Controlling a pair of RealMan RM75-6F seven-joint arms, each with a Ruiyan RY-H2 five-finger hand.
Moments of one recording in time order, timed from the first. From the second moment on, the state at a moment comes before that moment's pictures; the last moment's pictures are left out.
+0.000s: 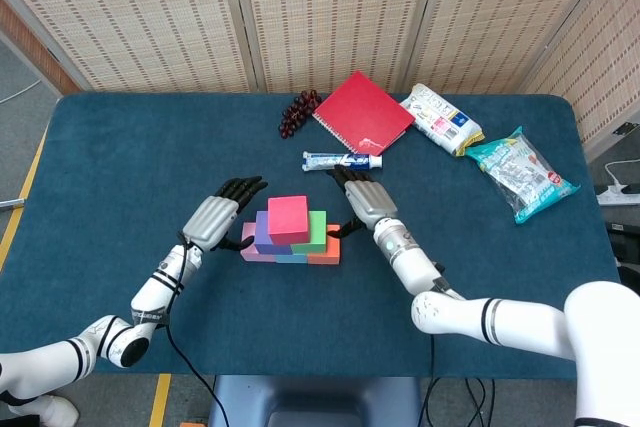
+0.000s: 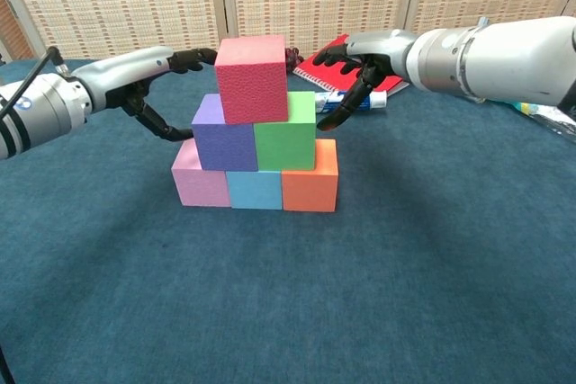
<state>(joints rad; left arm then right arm) -0.79 -1.55 -0.18 -1.28 1.34 0.94 -0.18 1.09 -1.50 0.24 -1.49 -0.50 0.80 -0.29</state>
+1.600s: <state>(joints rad) -0.72 -1.53 -0.15 -1.22 1.31 0.96 -0.20 1.00 -1.38 0.17 -1.59 -0.55 0.84 -0.33</state>
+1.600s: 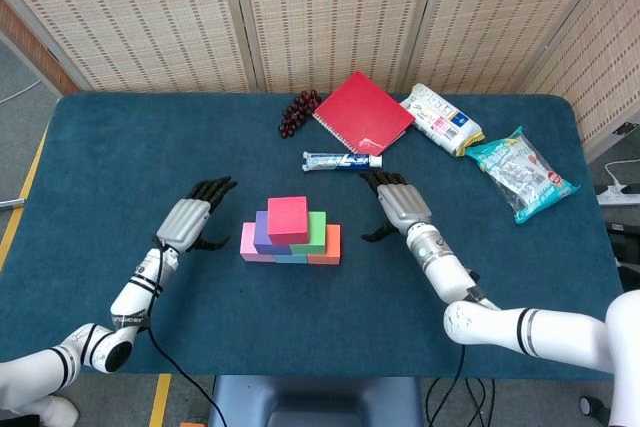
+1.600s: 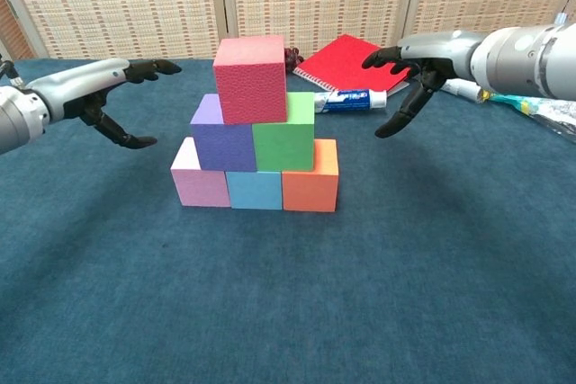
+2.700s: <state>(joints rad) -0.75 -1.69 -0.14 -1.03 1.36 0.91 -0.26 1.07 -1.63 0.20 -1.31 -0.51 0.77 -0.38</state>
